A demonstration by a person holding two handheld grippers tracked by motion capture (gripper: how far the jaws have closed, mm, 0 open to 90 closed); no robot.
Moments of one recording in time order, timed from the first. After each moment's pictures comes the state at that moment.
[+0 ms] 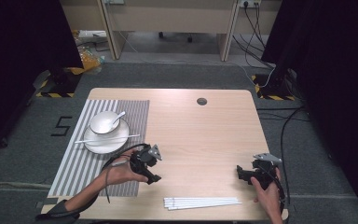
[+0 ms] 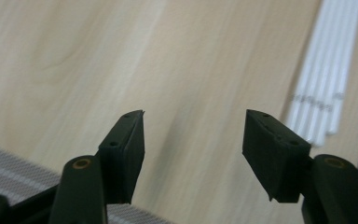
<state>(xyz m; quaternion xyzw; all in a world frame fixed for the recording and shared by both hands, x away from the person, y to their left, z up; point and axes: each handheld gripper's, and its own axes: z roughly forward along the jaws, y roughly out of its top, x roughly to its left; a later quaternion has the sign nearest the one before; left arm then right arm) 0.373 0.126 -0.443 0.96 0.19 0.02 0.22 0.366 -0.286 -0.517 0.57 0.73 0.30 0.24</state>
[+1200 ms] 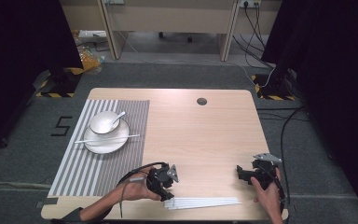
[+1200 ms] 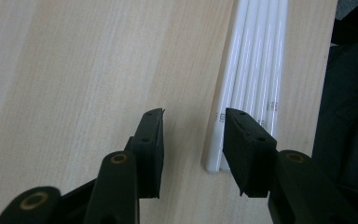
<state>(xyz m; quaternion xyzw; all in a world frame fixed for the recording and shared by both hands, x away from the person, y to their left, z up) 0.337 0.081 -0.472 0.97 0.13 -0.01 0.21 0.366 -0.286 -0.516 0.57 0.73 0.30 0.24</state>
